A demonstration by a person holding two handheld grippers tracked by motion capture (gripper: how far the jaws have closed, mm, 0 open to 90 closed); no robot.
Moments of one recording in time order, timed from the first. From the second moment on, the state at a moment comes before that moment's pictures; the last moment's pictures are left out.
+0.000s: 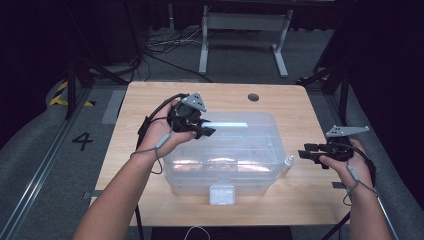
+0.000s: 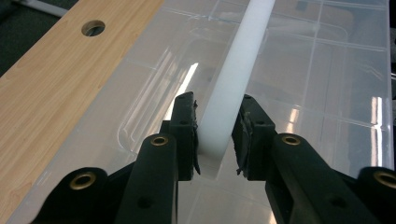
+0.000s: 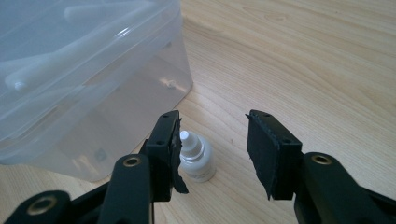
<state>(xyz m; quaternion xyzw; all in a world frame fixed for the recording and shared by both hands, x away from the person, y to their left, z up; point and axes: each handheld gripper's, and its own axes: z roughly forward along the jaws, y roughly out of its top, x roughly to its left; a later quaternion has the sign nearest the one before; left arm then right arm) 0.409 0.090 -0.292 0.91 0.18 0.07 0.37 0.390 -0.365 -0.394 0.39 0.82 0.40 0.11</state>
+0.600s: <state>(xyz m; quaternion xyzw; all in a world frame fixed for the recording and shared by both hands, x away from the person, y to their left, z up) 0.428 0.089 -0.277 0.91 0.20 0.07 0.36 0.375 -0.358 -0.374 0.36 0.82 0.42 0.13</state>
